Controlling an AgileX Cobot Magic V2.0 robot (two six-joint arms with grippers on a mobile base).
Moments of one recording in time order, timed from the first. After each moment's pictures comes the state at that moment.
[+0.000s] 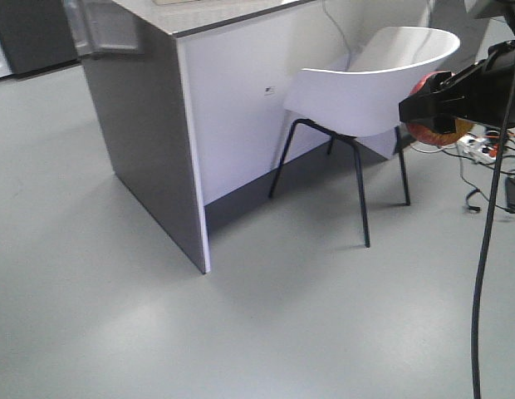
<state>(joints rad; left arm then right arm) 0.08 -0.01 0.03 0.14 0.13 -0.09 0.03 1.39 -1.35 0.44 0.78 -0.50</state>
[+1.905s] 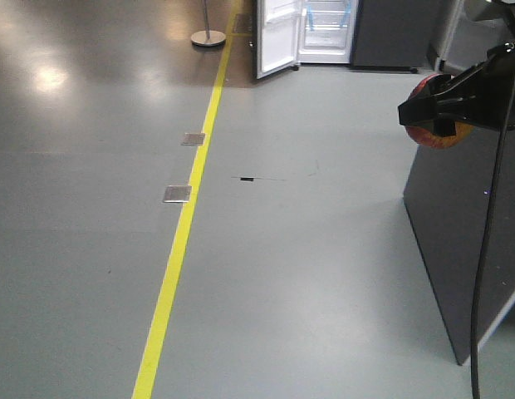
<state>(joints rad) 0.08 -0.01 0.03 0.14 0.13 -0.09 0.03 1.39 -1.35 0.44 0.79 -0.50</state>
